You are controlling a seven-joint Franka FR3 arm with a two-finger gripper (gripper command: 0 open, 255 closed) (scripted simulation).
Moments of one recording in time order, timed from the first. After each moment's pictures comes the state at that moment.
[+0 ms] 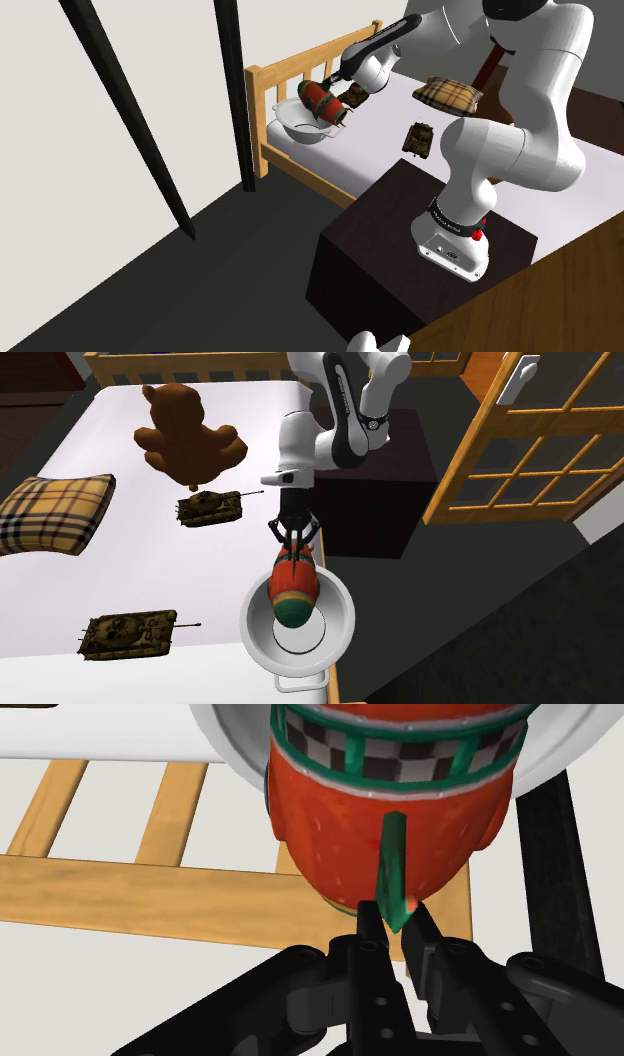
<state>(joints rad) 1.92 -0.74 -2.23 -2.13 0.20 3.40 -1.00</state>
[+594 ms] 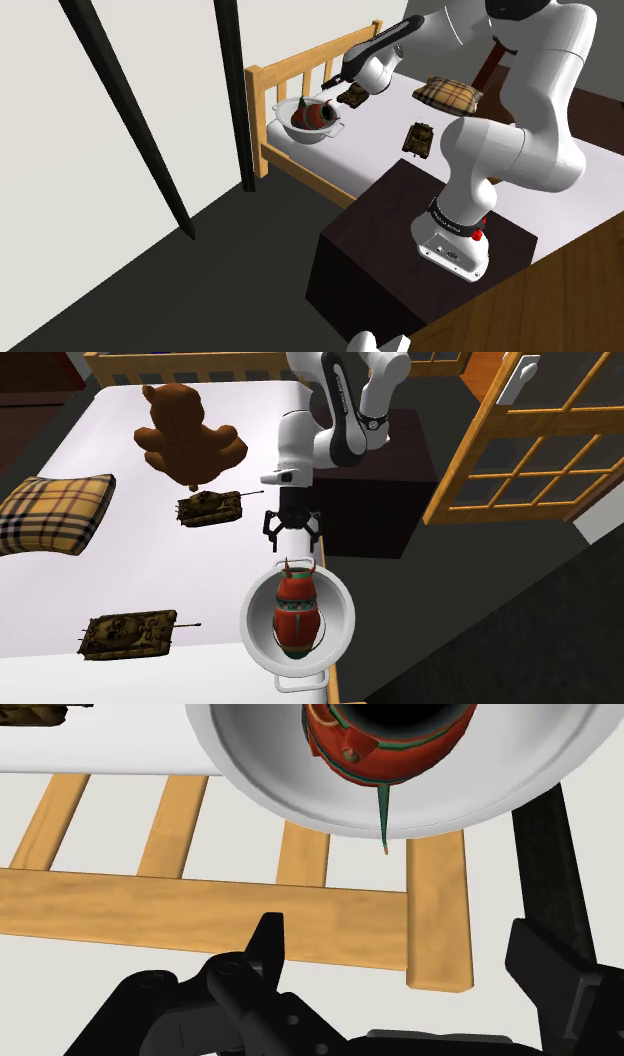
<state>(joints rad) 1.89 -0.73 -2.23 -2.16 0.20 3.39 -1.00</state>
